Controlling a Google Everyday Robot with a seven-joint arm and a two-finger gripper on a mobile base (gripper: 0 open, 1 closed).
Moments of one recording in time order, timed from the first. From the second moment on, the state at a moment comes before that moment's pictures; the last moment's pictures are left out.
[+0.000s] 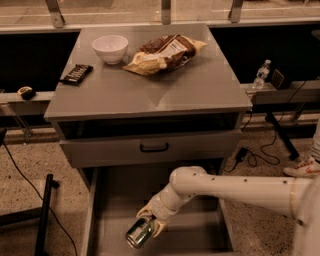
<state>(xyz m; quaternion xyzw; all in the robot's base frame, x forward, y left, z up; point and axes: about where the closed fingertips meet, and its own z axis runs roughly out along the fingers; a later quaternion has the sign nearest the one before) 0.439 0.046 0.430 -0.89 0.33 0.18 0.24</state>
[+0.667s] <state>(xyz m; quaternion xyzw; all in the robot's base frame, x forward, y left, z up) 0.501 -0.055 0.595 -0.87 0.41 0.12 0.25</state>
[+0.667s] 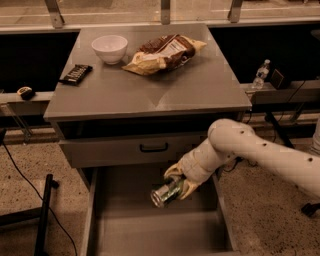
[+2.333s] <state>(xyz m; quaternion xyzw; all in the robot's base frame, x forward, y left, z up) 0.541 -0.136 0.827 -0.81 0.51 -0.05 0.29</state>
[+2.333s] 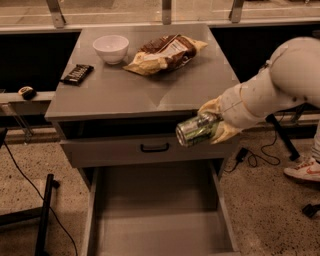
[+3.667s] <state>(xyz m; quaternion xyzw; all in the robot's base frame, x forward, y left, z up) 0.709 -0.117 0.851 -0.71 0.64 -0.01 0.30</state>
